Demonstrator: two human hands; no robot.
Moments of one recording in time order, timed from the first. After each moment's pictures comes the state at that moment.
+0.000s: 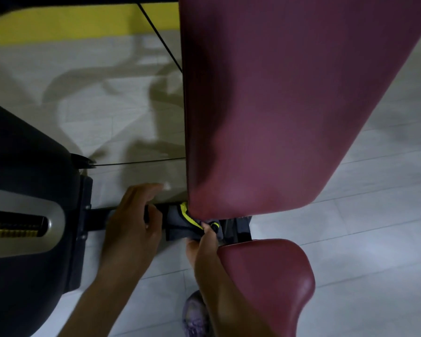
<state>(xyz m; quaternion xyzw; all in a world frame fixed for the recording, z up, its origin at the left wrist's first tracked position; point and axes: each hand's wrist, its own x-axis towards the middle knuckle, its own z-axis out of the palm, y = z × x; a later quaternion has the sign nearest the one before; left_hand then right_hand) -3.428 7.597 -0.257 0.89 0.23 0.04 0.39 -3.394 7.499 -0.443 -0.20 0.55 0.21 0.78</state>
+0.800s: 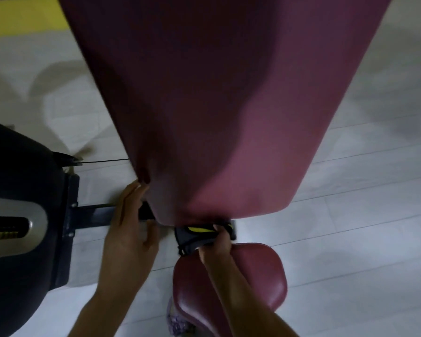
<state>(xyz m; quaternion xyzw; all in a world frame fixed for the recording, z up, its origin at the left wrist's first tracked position) -3.395 7.525 -0.278 0.91 0.19 0.09 0.37 -3.347 7.393 -0.453 -0.23 0.55 0.21 0.77</state>
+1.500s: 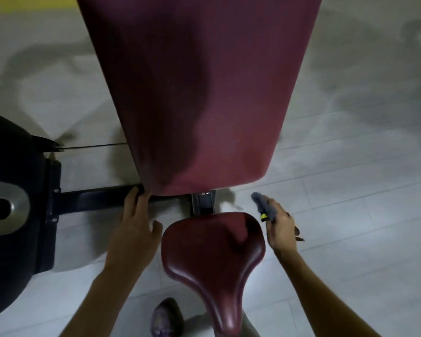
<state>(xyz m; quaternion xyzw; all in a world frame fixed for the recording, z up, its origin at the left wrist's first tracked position) -3.456 7.498 -0.311 0.92 0.22 -0.08 0.32 -3.364 7.164 -0.427 -0.93 -0.02 0.12 0.36</state>
